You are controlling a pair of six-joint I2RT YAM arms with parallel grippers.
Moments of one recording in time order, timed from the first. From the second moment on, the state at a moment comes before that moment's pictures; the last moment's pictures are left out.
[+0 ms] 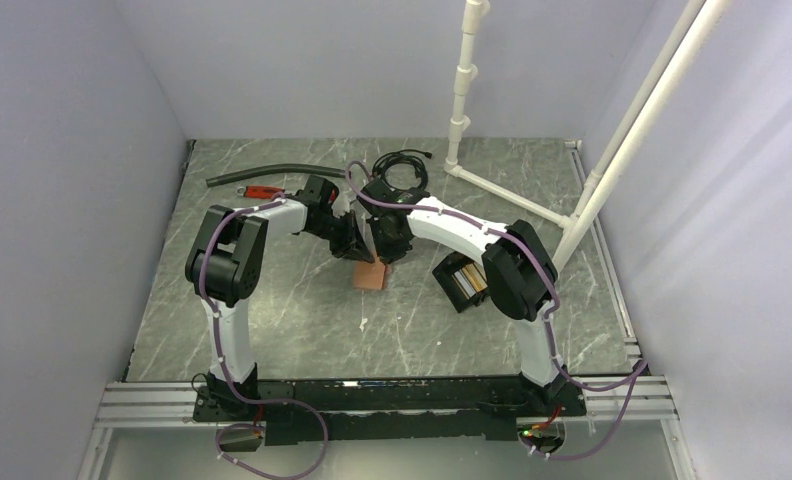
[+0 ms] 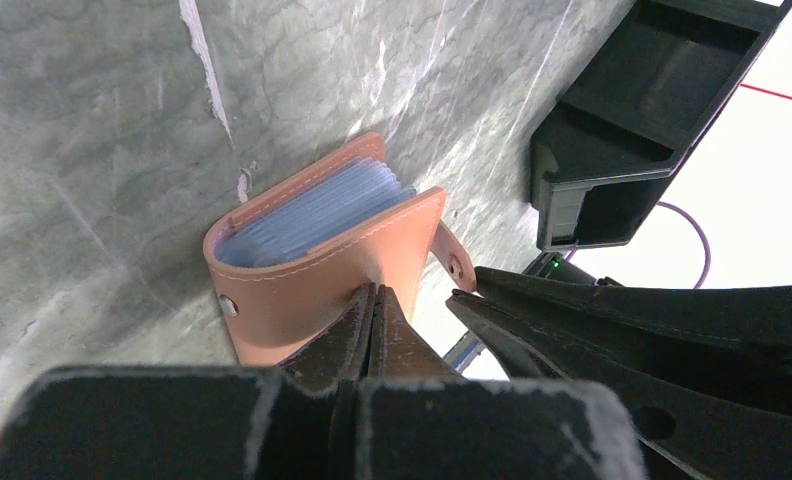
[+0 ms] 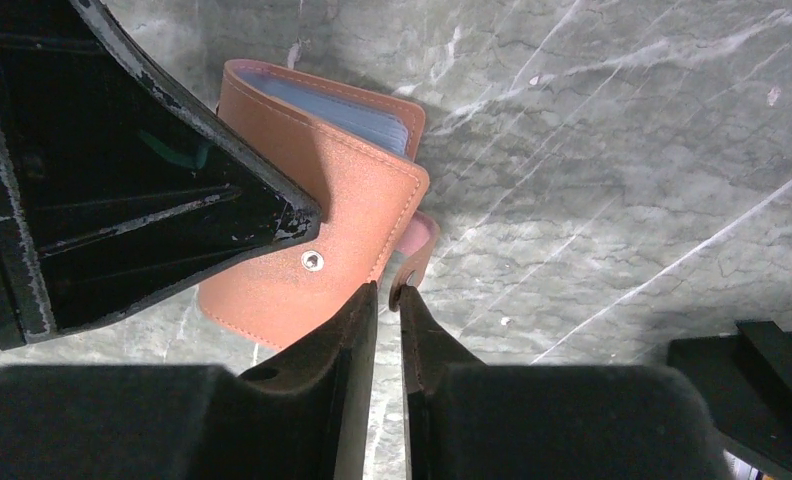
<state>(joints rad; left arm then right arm) -0.34 2.01 1.26 -0.39 0.75 -0.57 0.78 2.05 1.65 -0.80 0.07 0.52</state>
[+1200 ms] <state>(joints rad) -0.34 2.01 1.25 -0.38 0.75 -0.57 0.77 2.05 1.53 -0.77 0.17 0.50</state>
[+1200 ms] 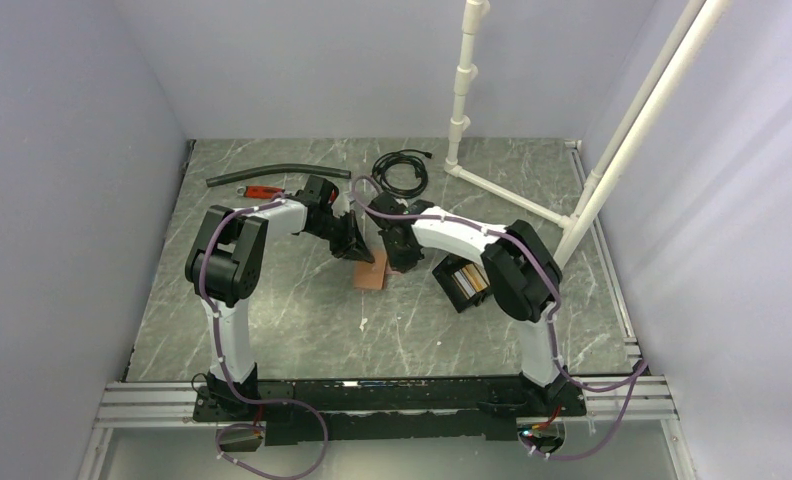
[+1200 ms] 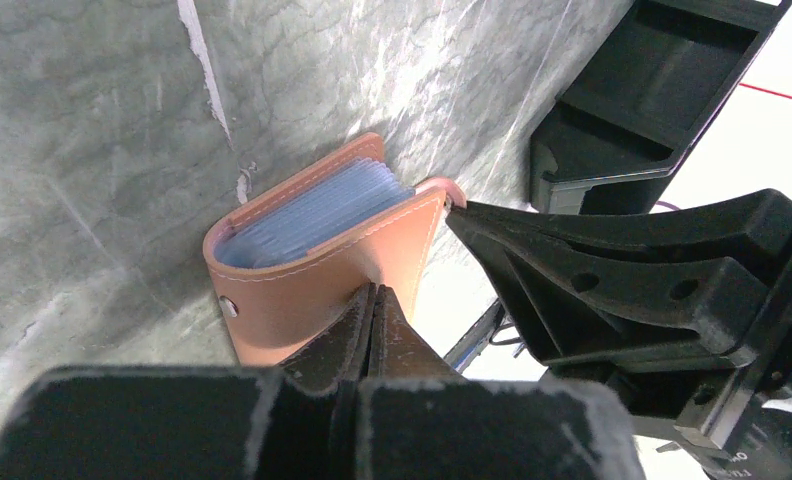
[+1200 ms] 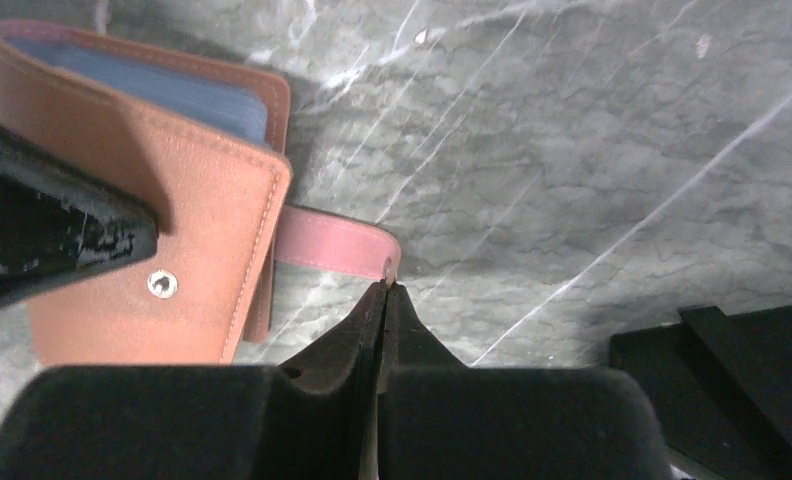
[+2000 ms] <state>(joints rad) -0.34 2.01 1.25 -0.38 0.75 -0.57 0.55 1.80 1.14 -0.24 -0.42 0.59</state>
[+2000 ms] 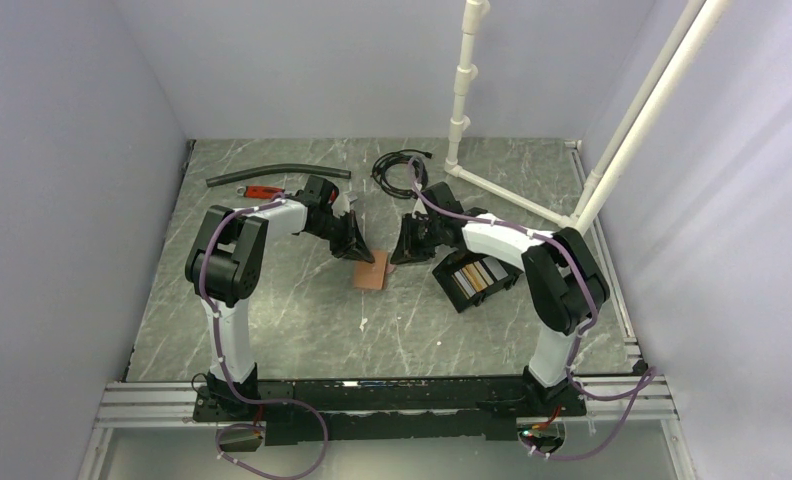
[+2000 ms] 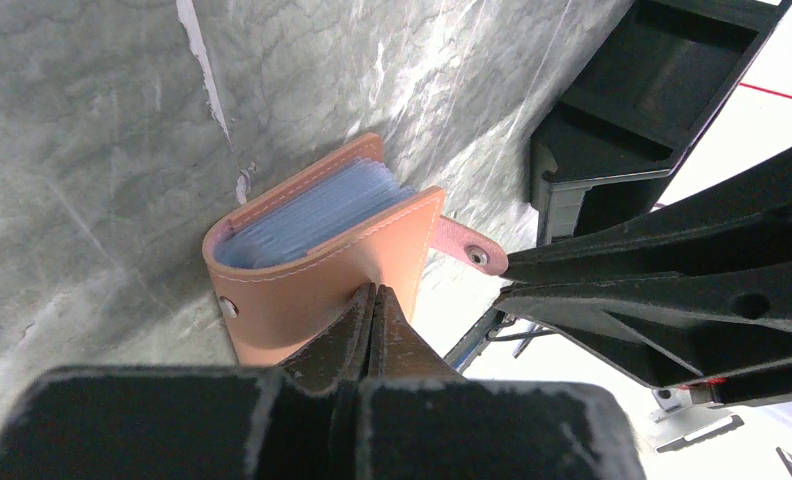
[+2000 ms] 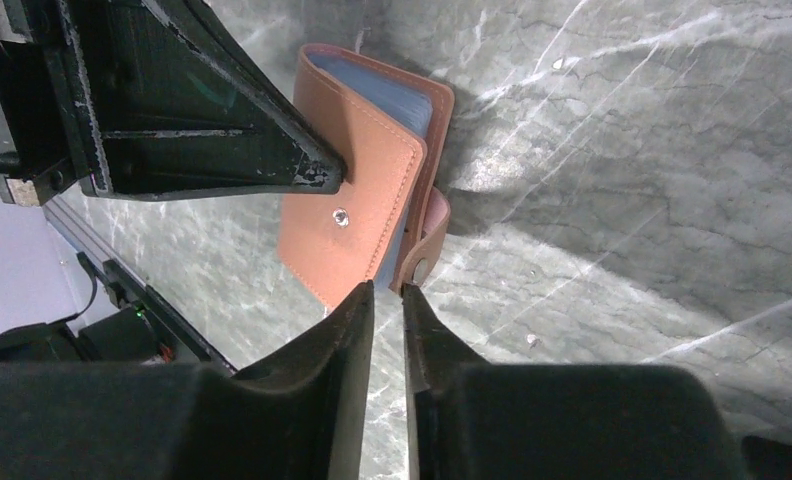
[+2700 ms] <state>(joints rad) -0.34 2.01 1.25 -0.38 0.75 -0.57 0.55 1.83 1.14 -0.26 -0.43 0.57</state>
